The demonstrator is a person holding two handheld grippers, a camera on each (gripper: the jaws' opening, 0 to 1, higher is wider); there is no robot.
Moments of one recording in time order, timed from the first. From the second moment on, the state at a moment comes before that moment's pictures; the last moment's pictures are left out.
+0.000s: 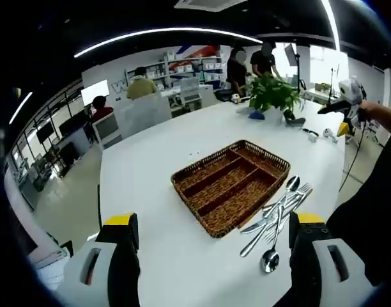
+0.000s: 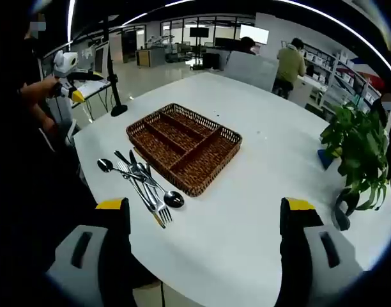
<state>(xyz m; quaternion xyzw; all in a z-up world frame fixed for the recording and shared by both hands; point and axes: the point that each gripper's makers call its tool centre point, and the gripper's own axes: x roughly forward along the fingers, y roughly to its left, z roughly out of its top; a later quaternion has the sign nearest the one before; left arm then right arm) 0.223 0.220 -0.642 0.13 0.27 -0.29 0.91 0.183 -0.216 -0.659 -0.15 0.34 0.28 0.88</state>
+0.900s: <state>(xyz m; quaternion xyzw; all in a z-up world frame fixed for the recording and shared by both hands) 0.223 0.209 -0.641 0.14 0.27 -0.30 0.90 0.191 -0.212 -0.658 -0.15 0.33 0.29 0.89</state>
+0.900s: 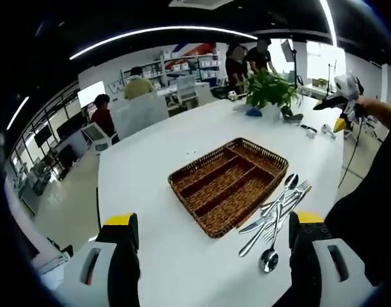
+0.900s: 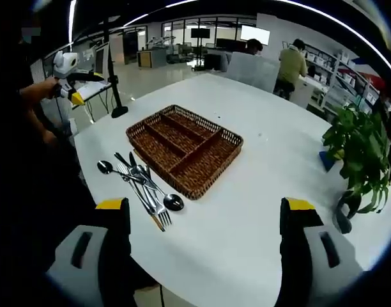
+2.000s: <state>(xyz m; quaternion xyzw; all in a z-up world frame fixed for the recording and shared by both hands) 0.216 0.155 -0.664 0.18 0.30 -0.37 0.86 0.202 -0.204 -0.648 -0.16 0.31 0.30 0.89</state>
